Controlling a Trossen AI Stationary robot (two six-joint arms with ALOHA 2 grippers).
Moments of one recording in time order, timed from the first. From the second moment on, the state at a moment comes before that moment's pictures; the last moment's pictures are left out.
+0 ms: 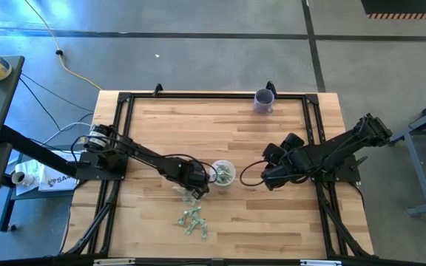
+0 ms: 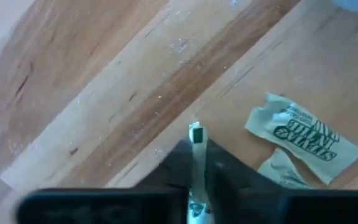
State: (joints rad) left arm -0.24 1.85 1.12 -0.66 -0.14 -1.03; right arm 0.39 1.45 1.26 -1.42 0.58 0.97
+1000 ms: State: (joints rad) left arm -0.11 1.83 1.22 -0.16 -0.18 -0.32; right arm 0.39 1.45 1.26 -1.41 0.57 0.97
